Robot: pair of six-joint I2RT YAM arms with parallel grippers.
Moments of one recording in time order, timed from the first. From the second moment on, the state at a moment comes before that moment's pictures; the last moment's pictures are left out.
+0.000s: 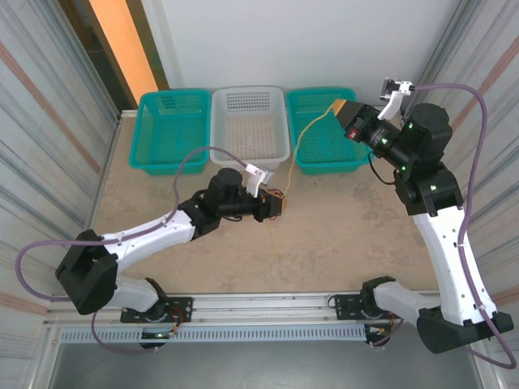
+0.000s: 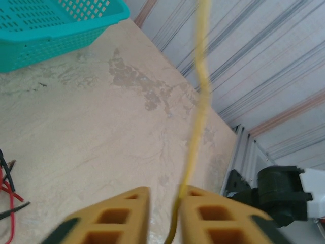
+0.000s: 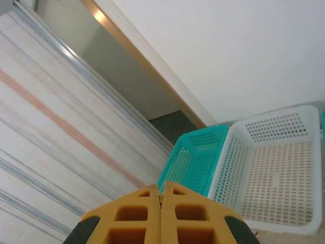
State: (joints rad) left arm -0.83 1.37 0.87 0.12 0.42 -0.48; right arm 0.26 1.07 1.47 -0.40 -0.37 0.72
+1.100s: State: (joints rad) left arm -0.40 1.27 1.24 -0.52 0.12 -0.34; right arm 0.09 1.08 1.33 -0.47 -0.38 0.86
